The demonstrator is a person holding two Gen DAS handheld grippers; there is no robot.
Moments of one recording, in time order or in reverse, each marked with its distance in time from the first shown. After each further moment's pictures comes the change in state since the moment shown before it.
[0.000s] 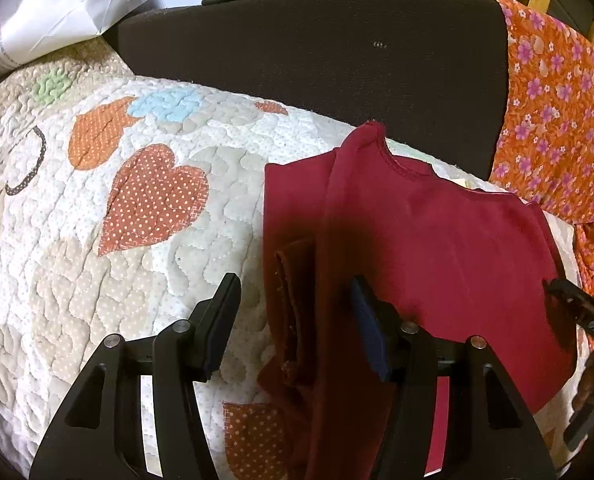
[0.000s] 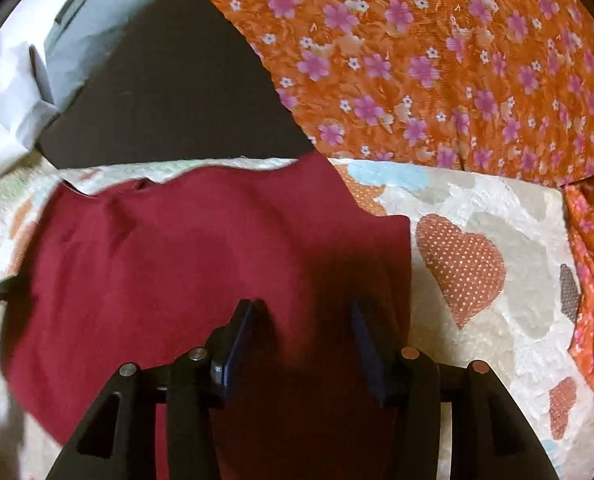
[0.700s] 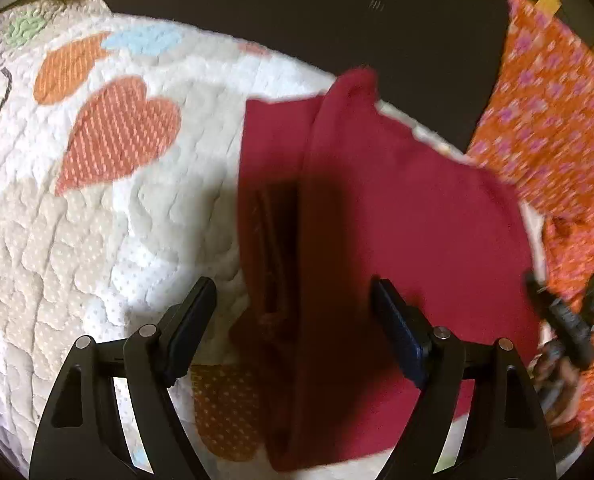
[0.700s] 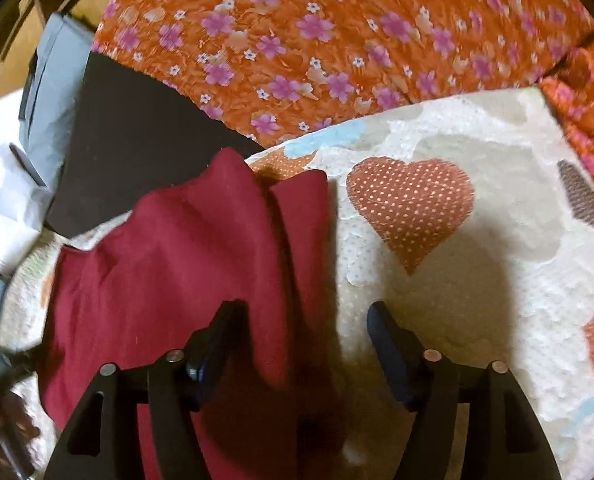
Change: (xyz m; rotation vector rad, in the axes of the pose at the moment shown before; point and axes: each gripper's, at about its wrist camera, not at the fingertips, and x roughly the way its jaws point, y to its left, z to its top) left arm 0.017 0.006 -0.012 -0.054 0.156 -0.148; right arm 0.009 -0.075 -0.029 0.290 -0.025 0.149
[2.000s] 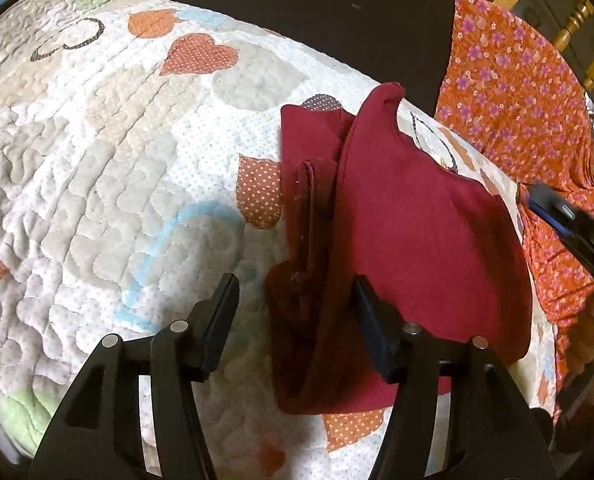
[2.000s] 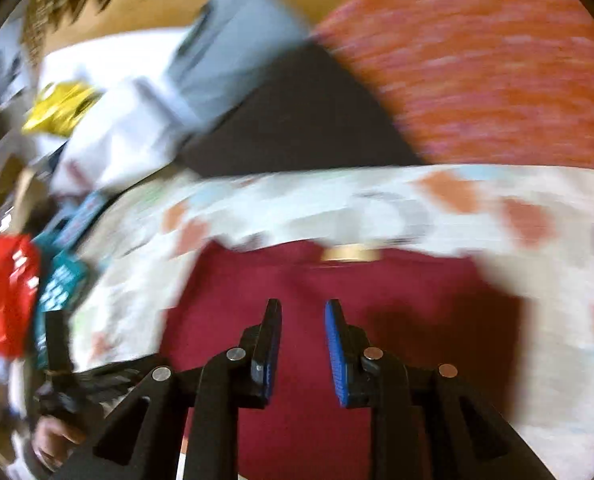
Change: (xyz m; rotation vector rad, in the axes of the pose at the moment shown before) left arm -0.105 0.015 -0.115 -0.034 -0.029 -0.030; right arm -0.101 0.178 -0.049 -0.297 0.065 0.273
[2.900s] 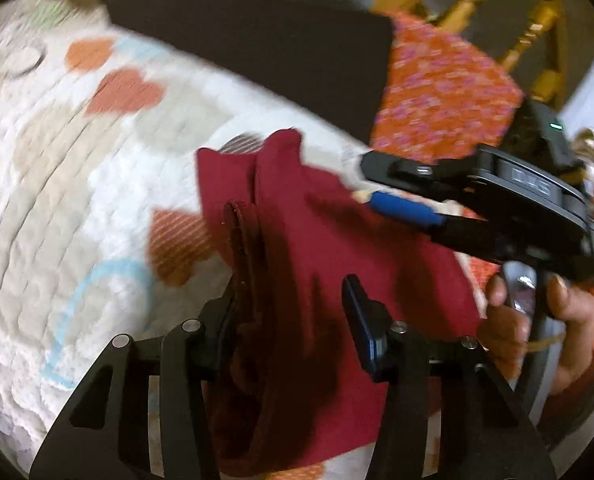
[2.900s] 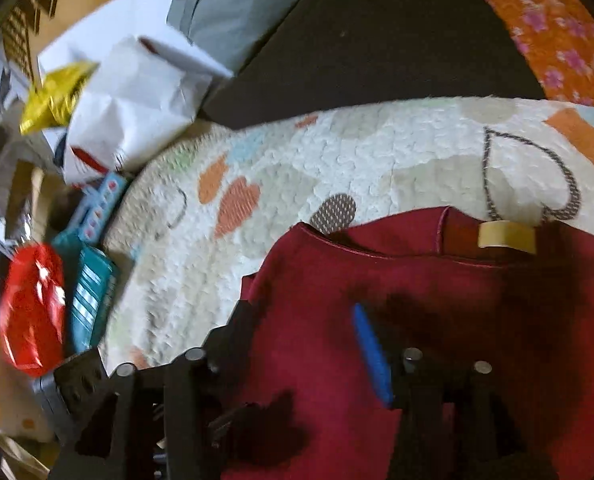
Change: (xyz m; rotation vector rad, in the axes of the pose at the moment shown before) left arm -0.001 -0.034 0.012 0.068 -0.148 -0.252; right arm 0.099 0.026 0.031 0.137 0.175 0.160
